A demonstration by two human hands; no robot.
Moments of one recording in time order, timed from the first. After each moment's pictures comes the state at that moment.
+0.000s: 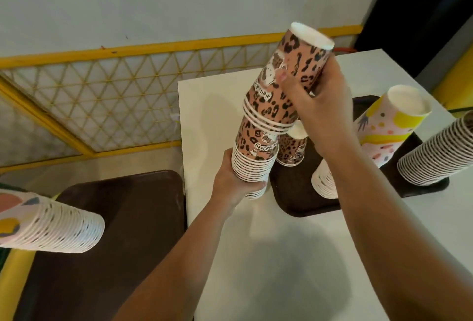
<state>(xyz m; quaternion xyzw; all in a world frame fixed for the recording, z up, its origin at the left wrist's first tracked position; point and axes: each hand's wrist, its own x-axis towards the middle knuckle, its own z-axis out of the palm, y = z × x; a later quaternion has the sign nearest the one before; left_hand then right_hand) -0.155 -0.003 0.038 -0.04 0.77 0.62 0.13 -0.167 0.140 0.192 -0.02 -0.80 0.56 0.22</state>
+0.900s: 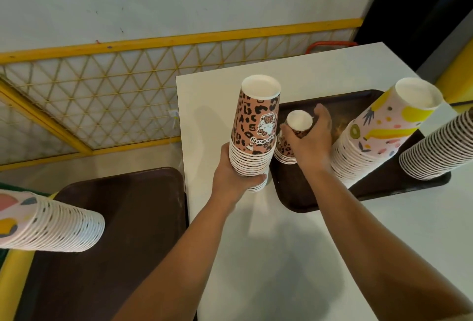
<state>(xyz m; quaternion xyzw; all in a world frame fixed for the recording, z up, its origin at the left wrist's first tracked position) -0.156 -0.007 0.037 -0.03 0.75 0.65 0.11 -0.181 0.156 0.077 -0.23 -0.83 0.48 0.16</state>
